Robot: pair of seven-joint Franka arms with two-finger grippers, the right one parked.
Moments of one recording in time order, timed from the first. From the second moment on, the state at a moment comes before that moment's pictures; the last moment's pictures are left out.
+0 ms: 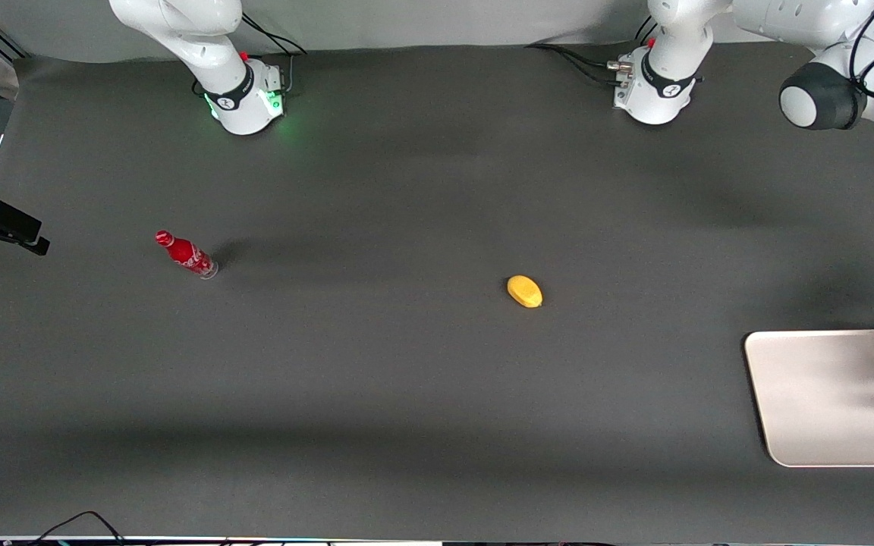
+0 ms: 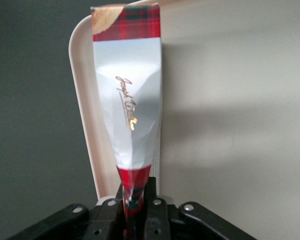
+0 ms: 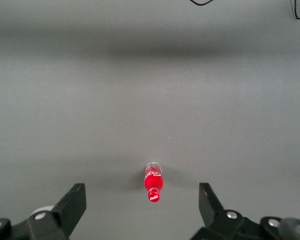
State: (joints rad) arm 0.34 1.06 0.27 -0.99 -0.10 2.17 0.64
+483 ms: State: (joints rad) arm 0.34 1.07 0.27 -0.95 -0.11 2.11 0.64
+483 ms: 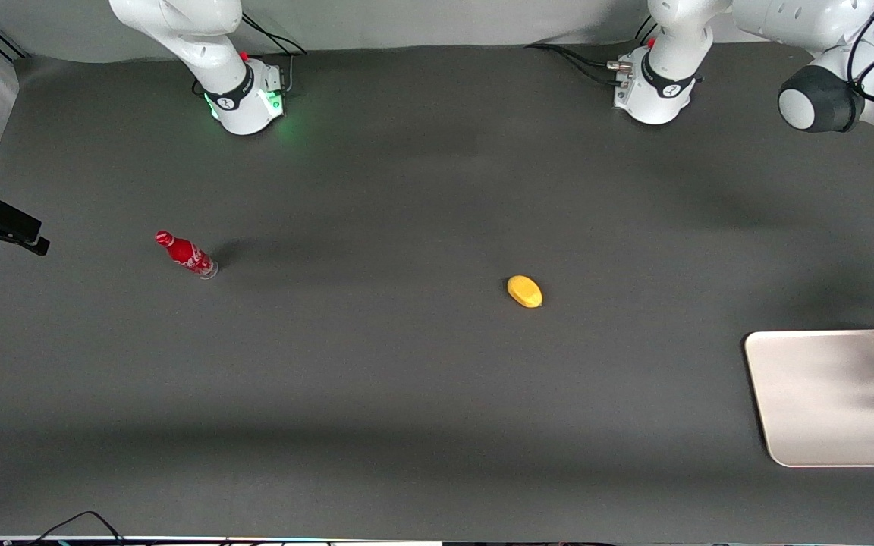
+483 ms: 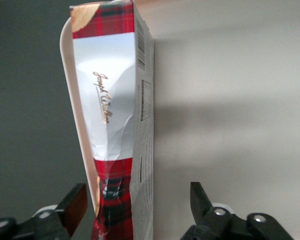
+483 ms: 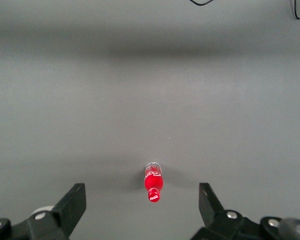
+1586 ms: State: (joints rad) arm 0.29 0.57 0.26 -0.95 -0.11 1.37 0.50
